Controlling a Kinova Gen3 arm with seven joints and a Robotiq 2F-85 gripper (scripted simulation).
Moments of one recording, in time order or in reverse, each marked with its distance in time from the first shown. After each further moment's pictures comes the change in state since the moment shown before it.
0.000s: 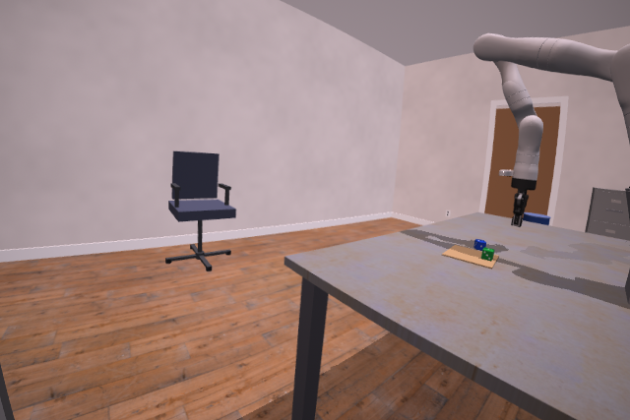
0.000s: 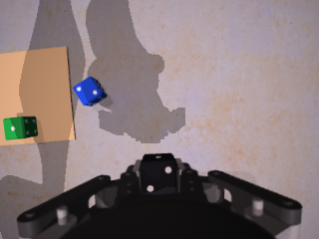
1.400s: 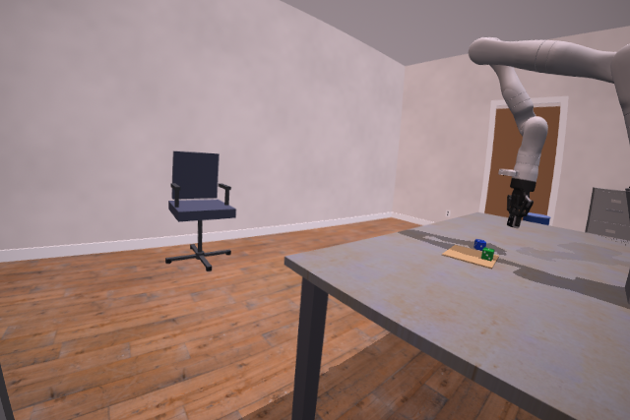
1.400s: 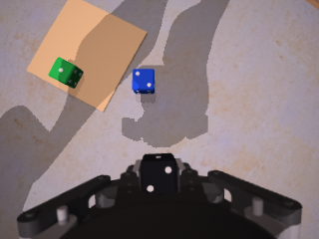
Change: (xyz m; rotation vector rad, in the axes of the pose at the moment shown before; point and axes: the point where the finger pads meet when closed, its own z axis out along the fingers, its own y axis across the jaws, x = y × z) arm 0.008 -0.018 0.003 0.049 0.068 -0.573
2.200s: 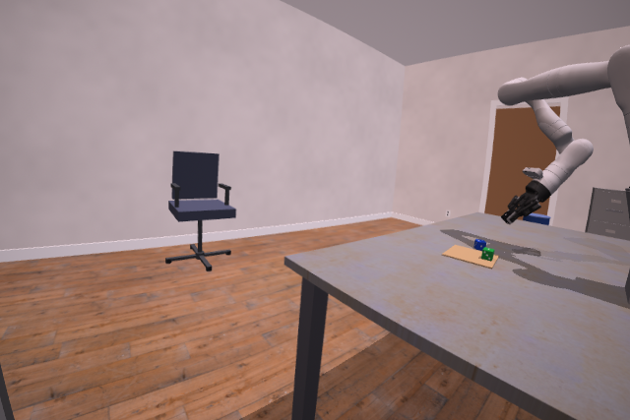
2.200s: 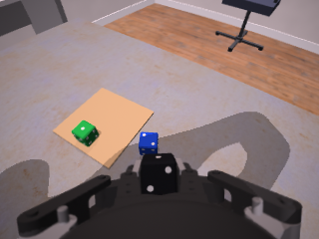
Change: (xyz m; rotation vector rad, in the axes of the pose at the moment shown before) arm 0.018 0.000 -0.011 -0.003 0.628 -0.053
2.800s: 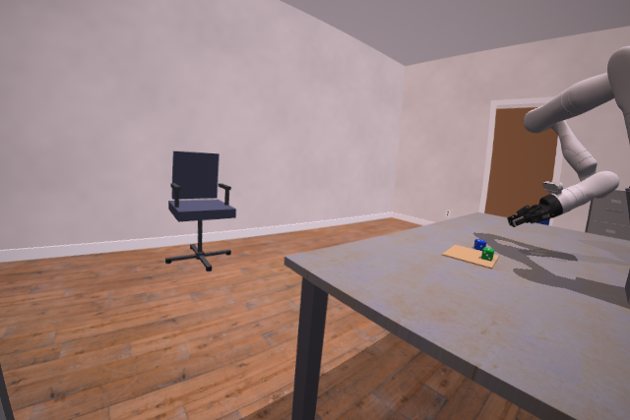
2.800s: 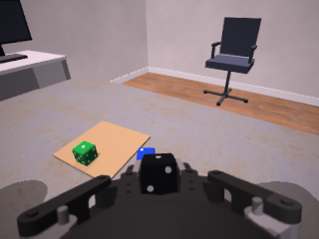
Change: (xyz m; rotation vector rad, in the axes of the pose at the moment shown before) arm -0.025 0.001 -0.008 -0.033 0.358 0.045
